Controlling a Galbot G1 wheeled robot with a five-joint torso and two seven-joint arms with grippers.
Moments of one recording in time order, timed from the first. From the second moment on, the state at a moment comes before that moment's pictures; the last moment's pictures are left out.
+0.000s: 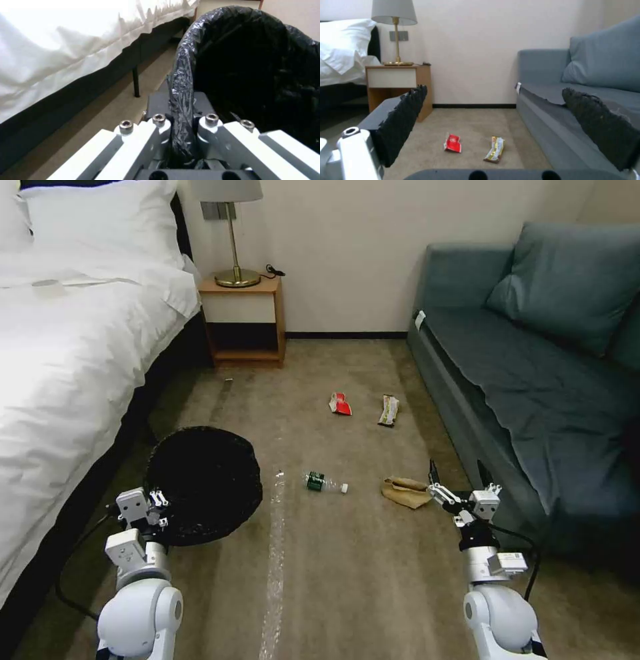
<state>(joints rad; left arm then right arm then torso) 1.44 -1.52 -0.70 -2.09 -0.14 0.26 -0.27 -1.40 1.47 0.66 1.82 0.18 0.33 -0.12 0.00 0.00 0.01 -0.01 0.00</state>
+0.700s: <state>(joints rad) 1.44 -1.52 -0.71 -2.09 -0.15 0.25 -0.27 -1.39 1.47 0.67 1.82 0.19 0.32 -0.12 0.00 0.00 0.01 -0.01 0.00</state>
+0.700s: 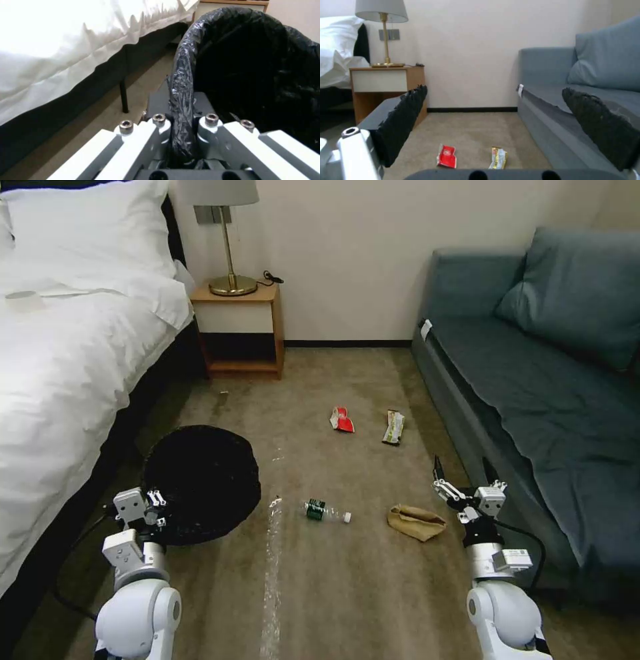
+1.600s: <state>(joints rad) 1.44 -1.52 -0.71 -2.09 -0.15 0.24 -0.27 -1.38 1.45 0.68 1.78 0.17 0.36 -0.13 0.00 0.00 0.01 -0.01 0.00</state>
